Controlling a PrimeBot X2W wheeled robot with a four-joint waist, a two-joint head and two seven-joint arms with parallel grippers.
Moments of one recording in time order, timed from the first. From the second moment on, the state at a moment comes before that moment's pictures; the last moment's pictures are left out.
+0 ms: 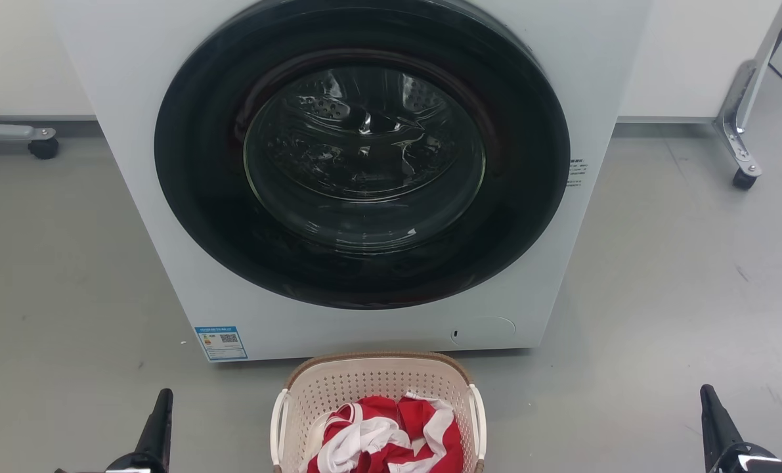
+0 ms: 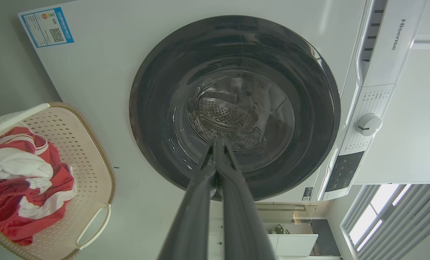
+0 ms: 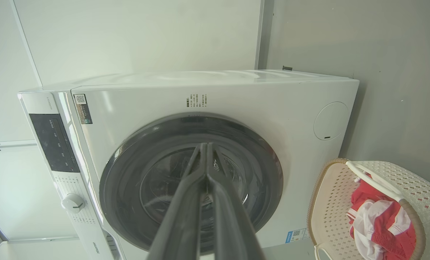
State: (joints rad) left arm -0.08 0.04 0.09 0.29 -1.60 -0.12 0.11; right arm -0.09 -0.04 -0.13 0.30 1.60 0.12 0.11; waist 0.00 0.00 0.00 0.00
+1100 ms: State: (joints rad) left arm -0.02 0.03 0.03 0.32 -1.53 -0.10 0.06; right arm -0.04 -0.02 -0.07 0.33 1.54 0.10 0.06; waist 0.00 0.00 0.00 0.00
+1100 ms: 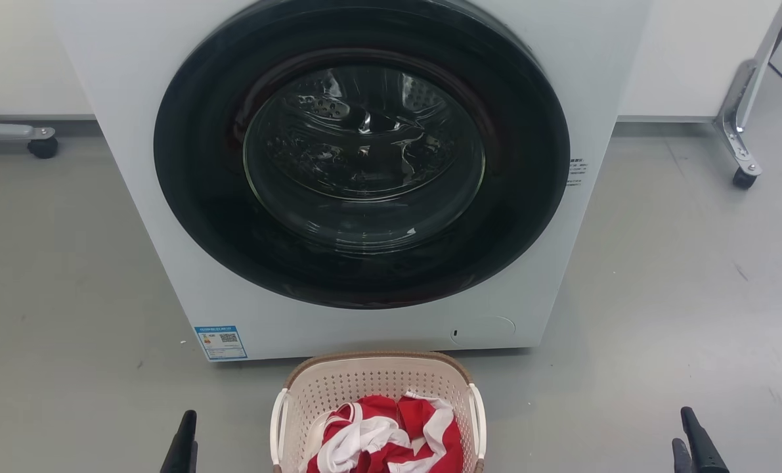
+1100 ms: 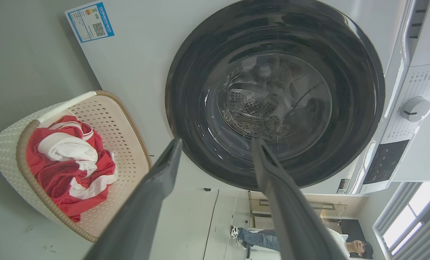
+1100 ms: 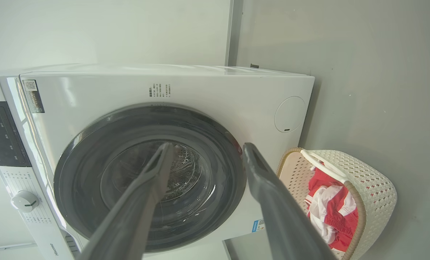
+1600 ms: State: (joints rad) left arm -0.02 0.04 -0.04 0.27 -1.29 -0.06 0.00; right arm -0.05 -0.04 0.02 0.30 1.28 0.06 0.01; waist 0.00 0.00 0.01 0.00
